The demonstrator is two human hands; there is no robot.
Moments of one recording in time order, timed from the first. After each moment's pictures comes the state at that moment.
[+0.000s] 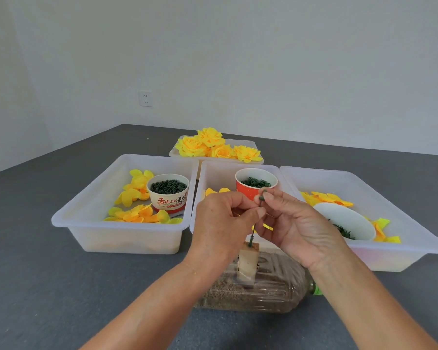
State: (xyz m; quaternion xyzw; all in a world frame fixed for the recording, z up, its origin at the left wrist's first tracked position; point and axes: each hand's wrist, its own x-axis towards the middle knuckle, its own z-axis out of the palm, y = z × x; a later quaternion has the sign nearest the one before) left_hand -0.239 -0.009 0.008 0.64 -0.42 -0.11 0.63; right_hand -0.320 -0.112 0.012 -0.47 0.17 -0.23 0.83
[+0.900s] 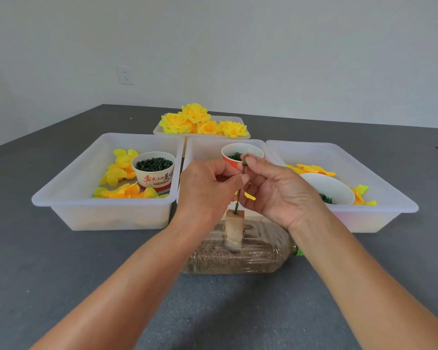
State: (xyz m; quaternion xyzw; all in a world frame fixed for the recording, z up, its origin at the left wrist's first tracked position) left_hand -0.241 -0.009 0.012 0.64 -0.41 -0.12 0.64; right_hand -0.320 -0.109 0.015 -0.45 0.19 -0.22 0.85
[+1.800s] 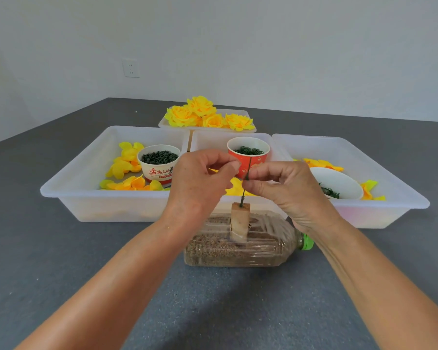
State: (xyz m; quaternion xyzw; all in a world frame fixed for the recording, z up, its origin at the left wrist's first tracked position) left_hand -0.229 0.003 0.008 0.66 -0.40 -0.09 0.63; right_hand -0.336 -0.107 -0.001 -0.78 0.17 -0.34 0.50
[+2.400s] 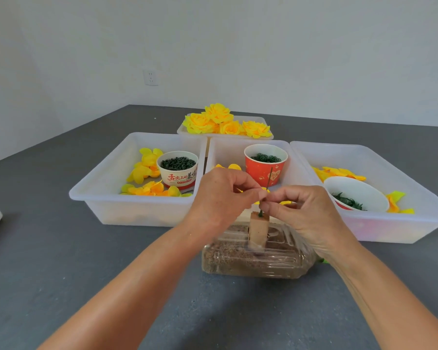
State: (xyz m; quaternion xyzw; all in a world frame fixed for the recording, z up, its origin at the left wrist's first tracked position) left_hand -0.218 0.001 0.000 0.70 -0.47 -0.10 0.53; right_hand -0.340 -0.104 -0.019 -0.79 0.17 -0.32 0.50
